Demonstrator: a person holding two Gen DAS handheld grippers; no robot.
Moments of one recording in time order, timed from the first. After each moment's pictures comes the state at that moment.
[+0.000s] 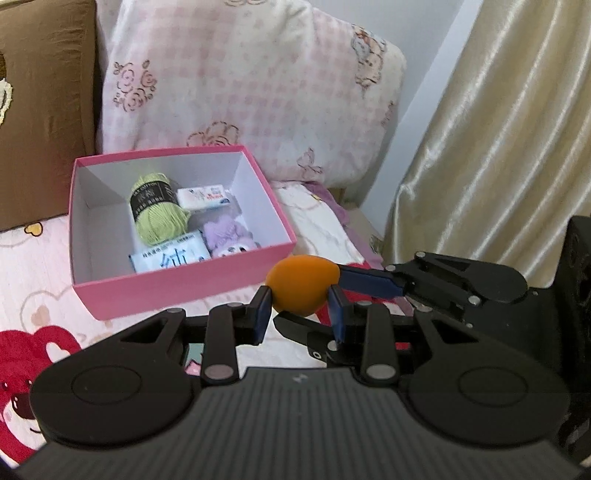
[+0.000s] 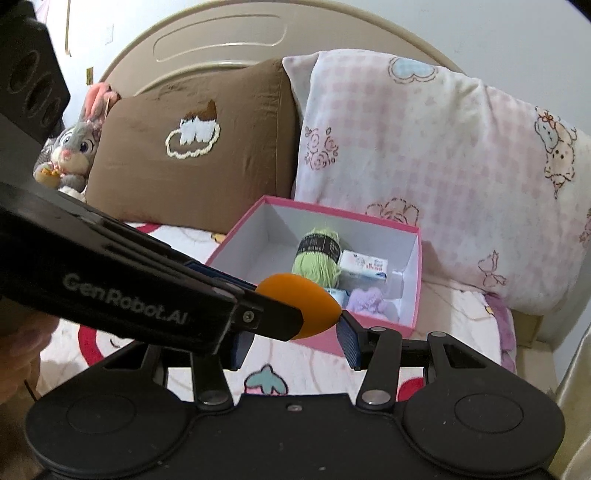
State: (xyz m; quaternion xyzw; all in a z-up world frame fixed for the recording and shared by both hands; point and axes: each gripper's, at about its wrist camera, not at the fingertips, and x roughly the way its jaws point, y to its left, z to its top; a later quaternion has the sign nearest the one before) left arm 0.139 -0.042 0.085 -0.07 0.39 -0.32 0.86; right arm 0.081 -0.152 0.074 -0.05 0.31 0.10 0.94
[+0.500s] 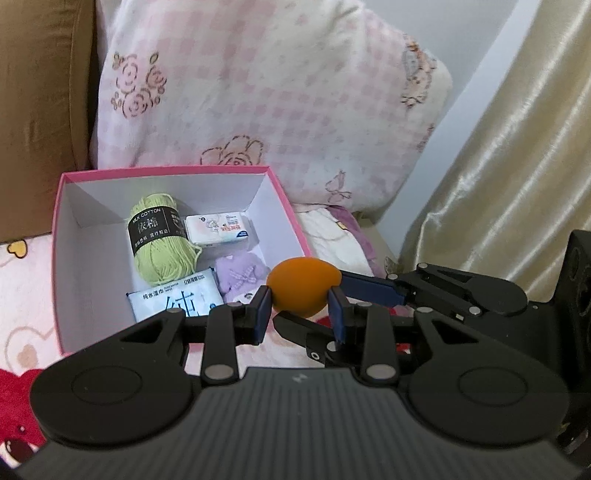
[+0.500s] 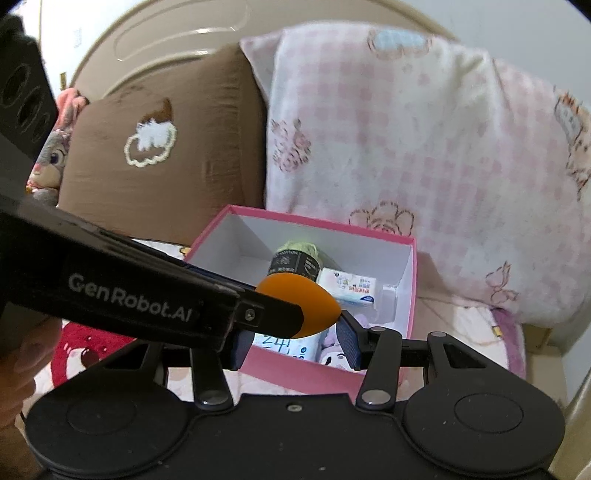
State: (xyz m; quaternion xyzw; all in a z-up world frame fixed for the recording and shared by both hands) left arm 0.242 -0.055 0.066 -0.10 0.42 -0.30 0.85; right arm 0.176 -0.177 0.061 -0.02 0.35 0.09 0.93
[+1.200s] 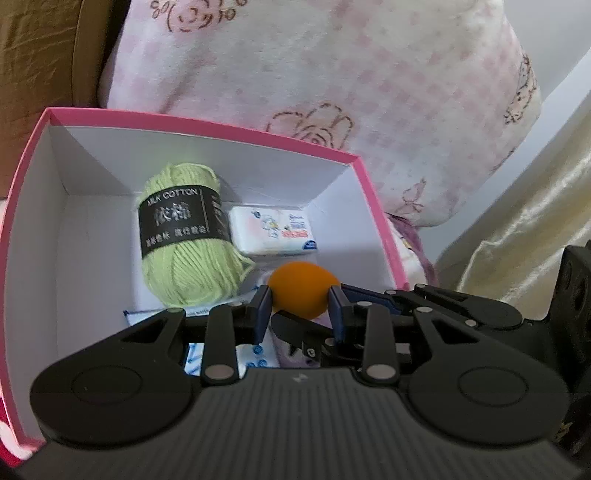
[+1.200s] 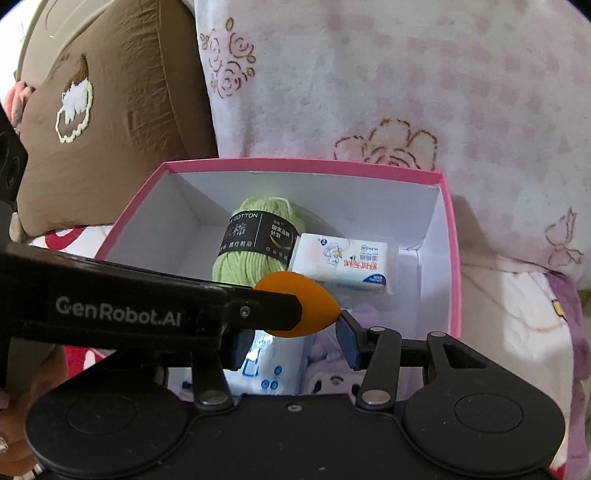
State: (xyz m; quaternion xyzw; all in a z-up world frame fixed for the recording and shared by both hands) left arm 0.338 -0.052 -0.034 -0.16 0.45 -0.26 0.84; right arm 0.285 -0.195 -0.024 0.03 0.42 0.09 0.90
